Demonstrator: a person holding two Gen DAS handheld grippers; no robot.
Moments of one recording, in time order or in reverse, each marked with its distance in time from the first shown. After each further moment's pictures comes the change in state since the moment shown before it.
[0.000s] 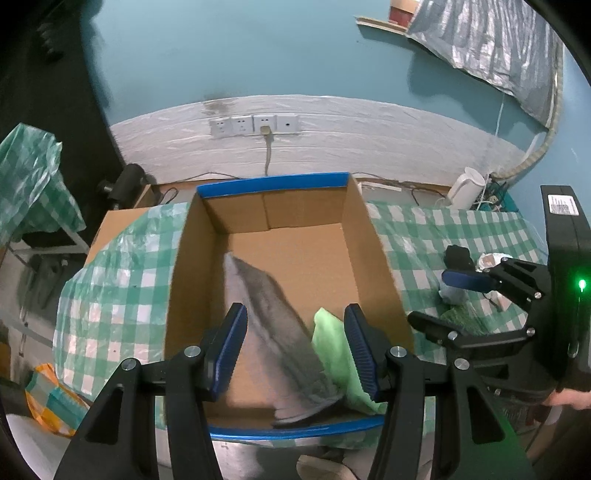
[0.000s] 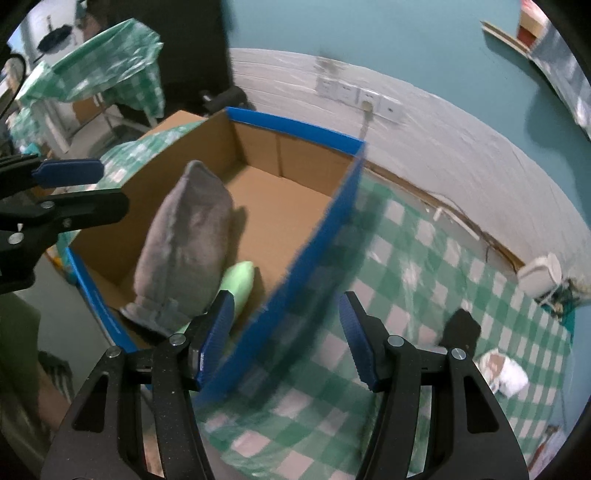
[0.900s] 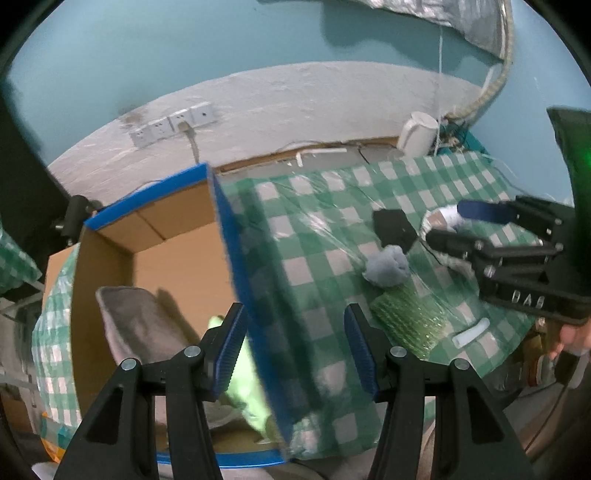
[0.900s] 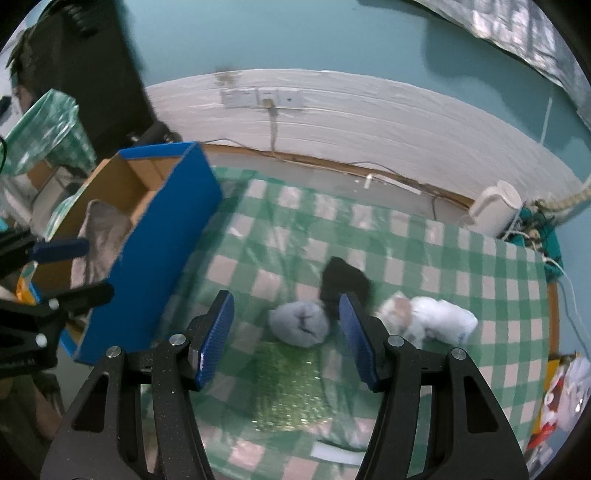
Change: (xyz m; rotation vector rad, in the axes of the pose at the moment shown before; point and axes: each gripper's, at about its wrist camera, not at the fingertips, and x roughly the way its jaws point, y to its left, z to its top) left arm 0.037 -0.138 0.011 0.218 0.099 -0.066; right arm -0.049 -0.139 -0.060 0.263 -0.049 -0.095
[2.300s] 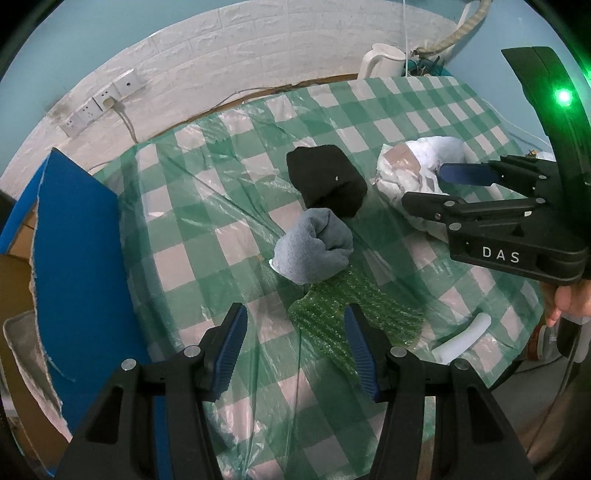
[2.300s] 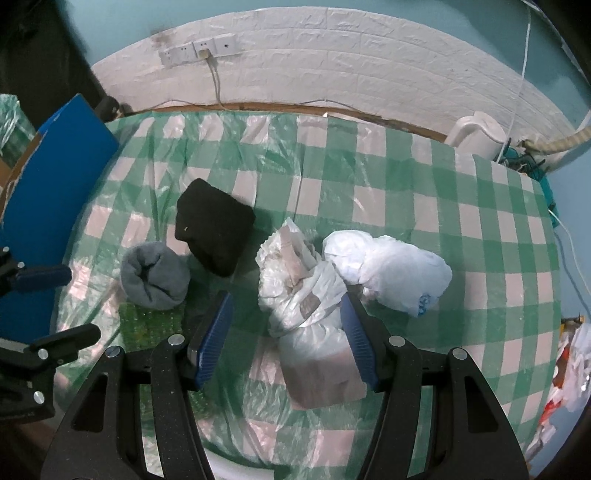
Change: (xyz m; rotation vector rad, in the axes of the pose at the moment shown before) left arm 0.107 -0.102 0.009 0.125 0.208 -0.068; right arm 0.077 -0.108 -0.044 0.083 0.174 -0.061
